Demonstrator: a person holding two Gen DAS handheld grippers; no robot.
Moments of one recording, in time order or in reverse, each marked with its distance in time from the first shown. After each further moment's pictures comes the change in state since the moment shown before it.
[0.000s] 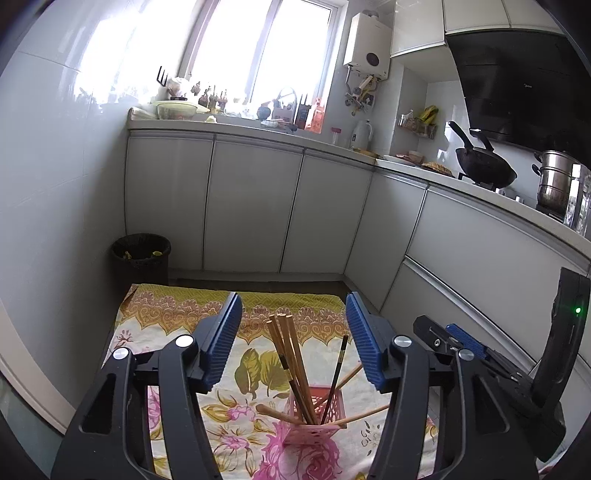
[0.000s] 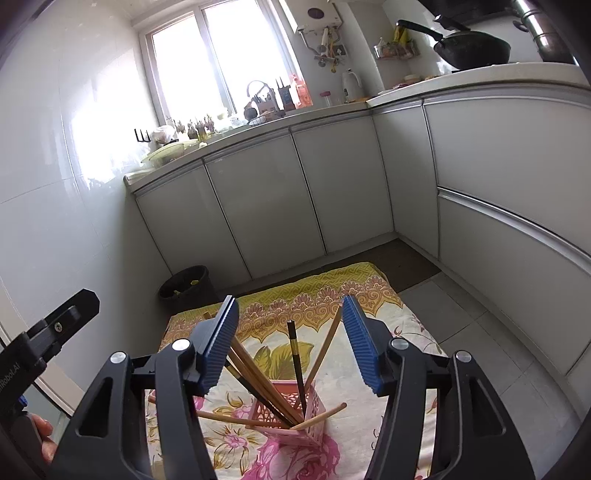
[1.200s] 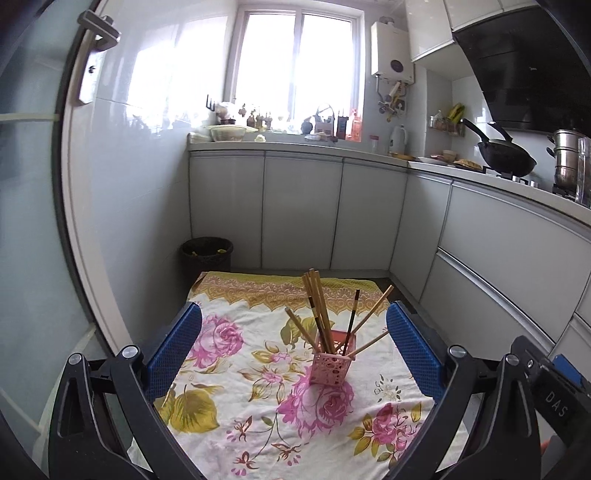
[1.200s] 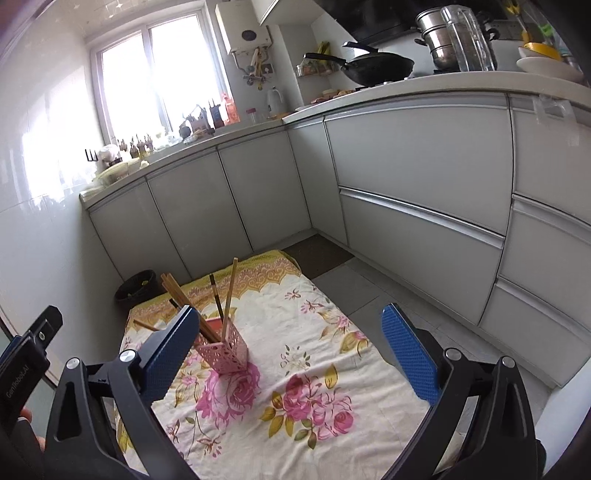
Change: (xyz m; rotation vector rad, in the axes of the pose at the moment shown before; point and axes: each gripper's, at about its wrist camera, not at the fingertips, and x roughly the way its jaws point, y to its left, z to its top) left arm -0.141 -0.060 -0.051 0.018 -0.030 0.266; right arm -0.197 -0.045 -0.052 0.073 -0.015 -0.269
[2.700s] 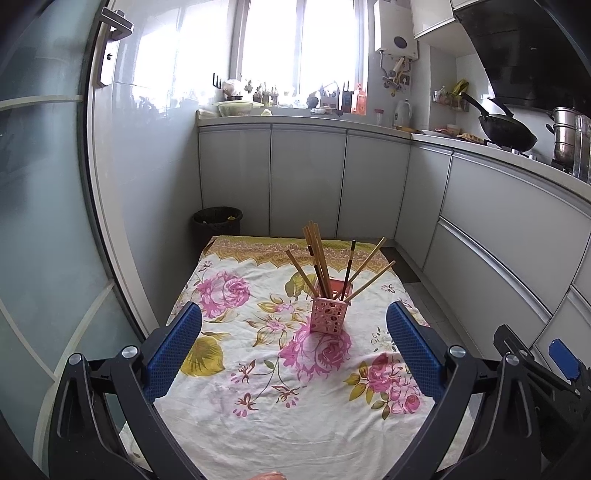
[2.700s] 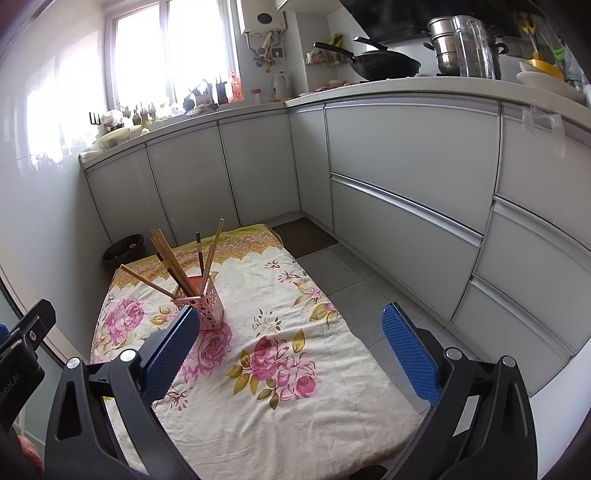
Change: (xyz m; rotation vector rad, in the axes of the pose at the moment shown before) left arm -0.047 -0.019 -0.038 0.024 0.102 0.035; right arm -0.033 -0.017 -0.030 -0.110 0.049 -0.050
